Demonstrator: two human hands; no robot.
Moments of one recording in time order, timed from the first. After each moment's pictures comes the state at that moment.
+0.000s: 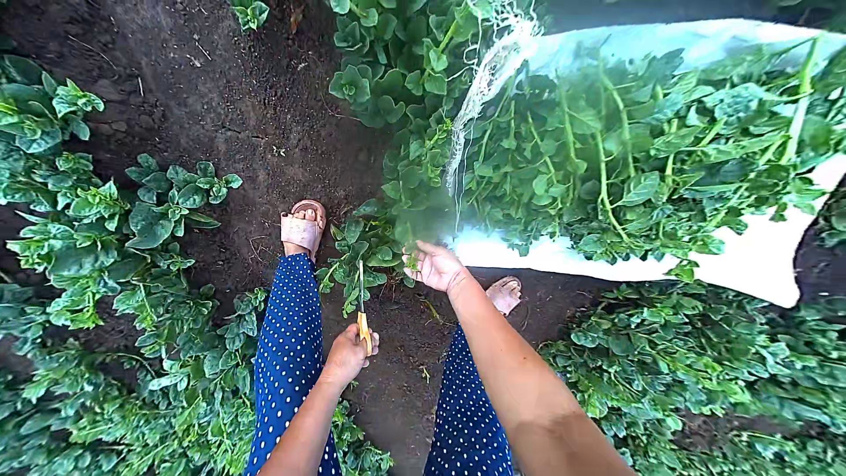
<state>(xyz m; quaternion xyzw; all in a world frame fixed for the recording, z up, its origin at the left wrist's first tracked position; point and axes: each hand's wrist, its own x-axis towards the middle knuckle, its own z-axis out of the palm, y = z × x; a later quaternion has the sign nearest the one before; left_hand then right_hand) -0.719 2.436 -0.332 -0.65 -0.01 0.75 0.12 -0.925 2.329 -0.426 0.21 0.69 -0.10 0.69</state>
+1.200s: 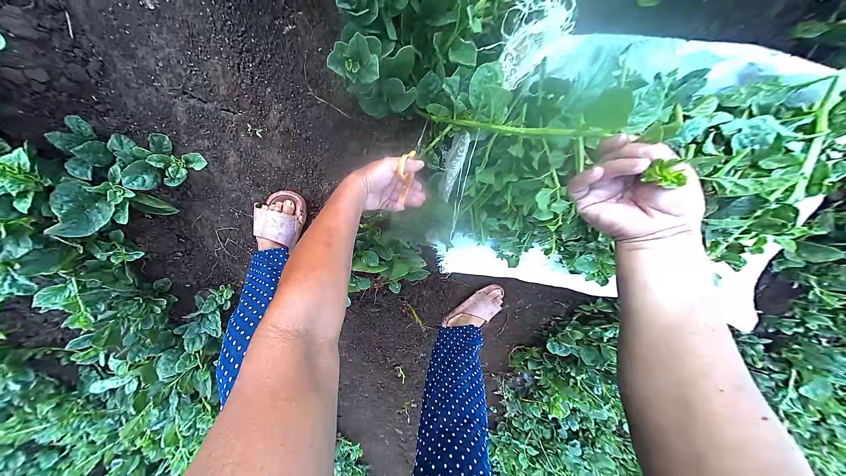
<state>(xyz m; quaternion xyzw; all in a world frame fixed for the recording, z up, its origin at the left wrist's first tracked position) -0.781 2.186 -0.504 -0.48 0.04 0.88 0.03 -1.094 2.176 -0.372 0.10 0.45 -0.48 0.75</state>
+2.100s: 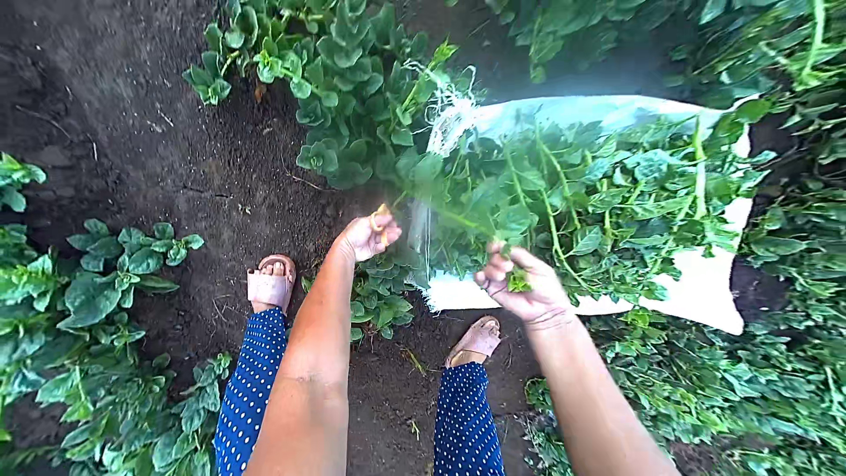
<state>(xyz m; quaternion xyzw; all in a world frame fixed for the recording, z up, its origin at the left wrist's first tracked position) -0.812 2.182 -0.506 -0.48 -0.03 0.87 -0.10 -1.051 2.228 -0.346 0.08 0.60 -0.39 0.69</state>
